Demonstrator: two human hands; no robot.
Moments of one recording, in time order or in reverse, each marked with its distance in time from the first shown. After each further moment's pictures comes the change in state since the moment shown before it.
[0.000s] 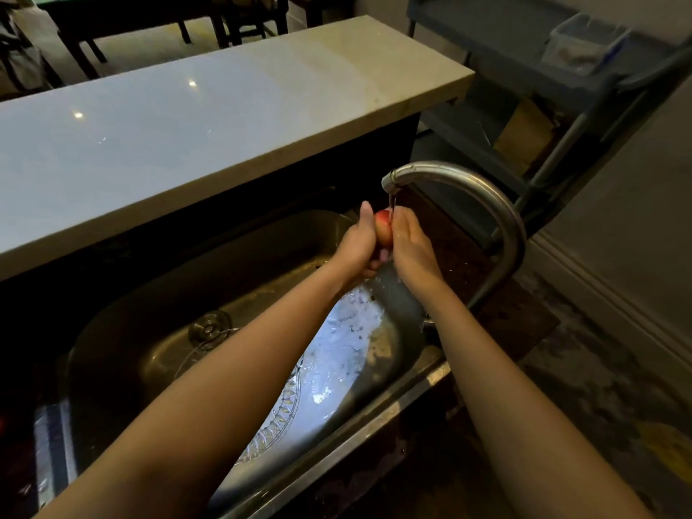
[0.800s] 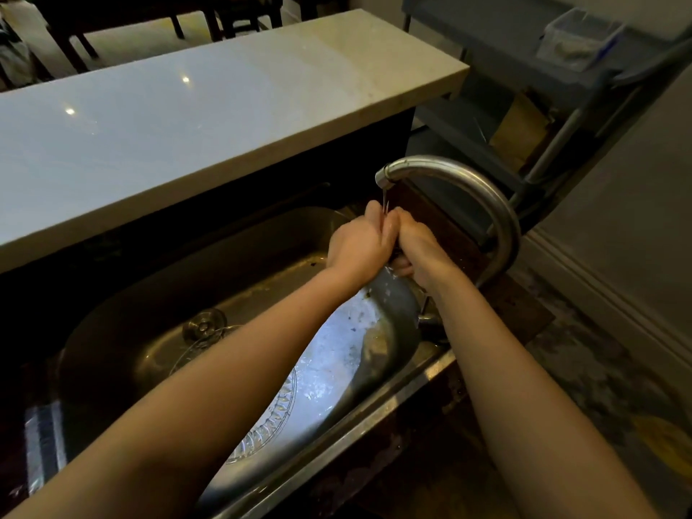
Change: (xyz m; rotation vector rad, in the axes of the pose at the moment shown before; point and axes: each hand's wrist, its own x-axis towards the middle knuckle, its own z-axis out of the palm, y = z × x) left_hand 0.005 -0.008 0.007 0.785 0.333 0.509; right_hand 0.006 -0.018 -0.012 0.068 -0.076 0.399
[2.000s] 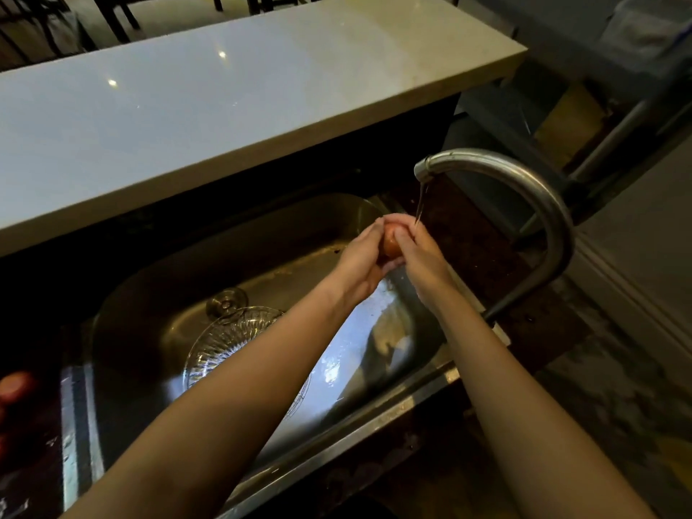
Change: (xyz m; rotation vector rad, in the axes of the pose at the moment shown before) left_hand -0.018 -0.025 0.003 -1.454 -0.162 -0.794; right_hand 0.019 0.044 0.031 0.060 -0.107 -0.368
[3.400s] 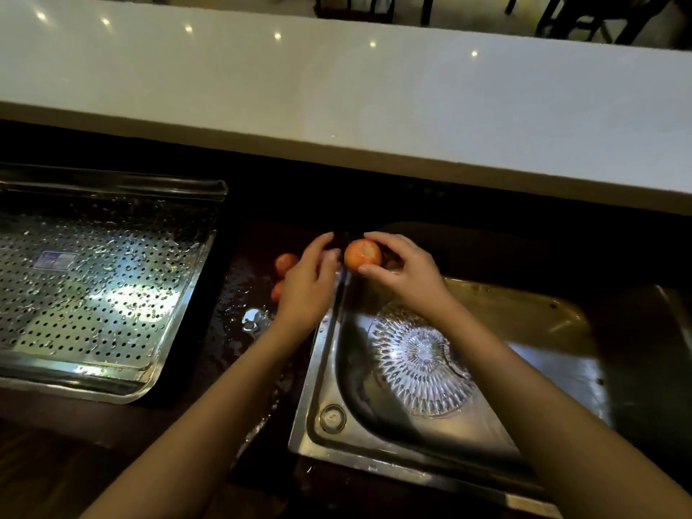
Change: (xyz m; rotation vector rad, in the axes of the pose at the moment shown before) left_hand -0.279 0.066 -0.307 0.634 0.995 0.433; right_hand -0.101 -0.036 0.340 -0.413 -0.826 -0.480
